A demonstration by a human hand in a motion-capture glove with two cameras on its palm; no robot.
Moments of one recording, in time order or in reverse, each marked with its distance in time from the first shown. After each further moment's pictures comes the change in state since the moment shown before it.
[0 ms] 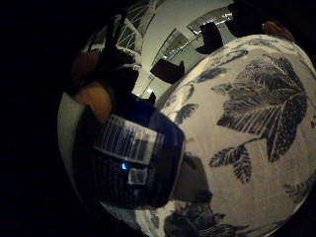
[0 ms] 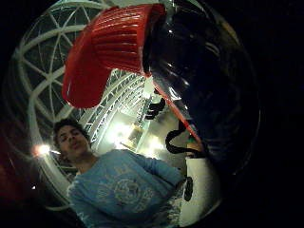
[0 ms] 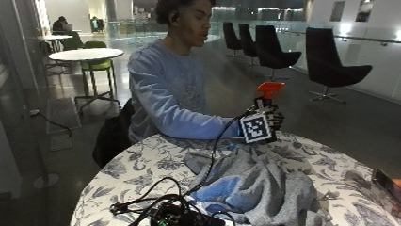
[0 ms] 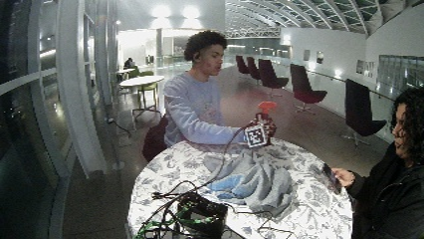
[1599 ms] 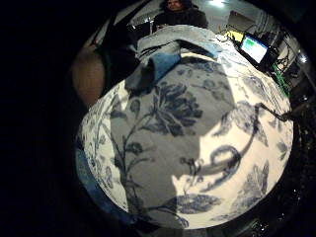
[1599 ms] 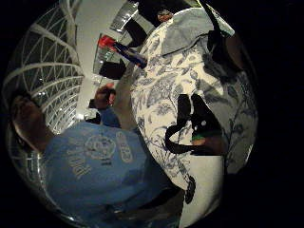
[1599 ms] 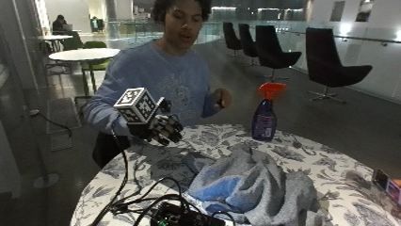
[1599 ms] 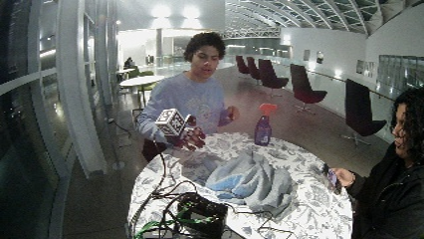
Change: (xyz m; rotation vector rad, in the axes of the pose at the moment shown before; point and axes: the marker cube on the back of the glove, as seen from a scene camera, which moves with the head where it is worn) arm -0.092 0.330 -0.193 0.177 0.765 0.359
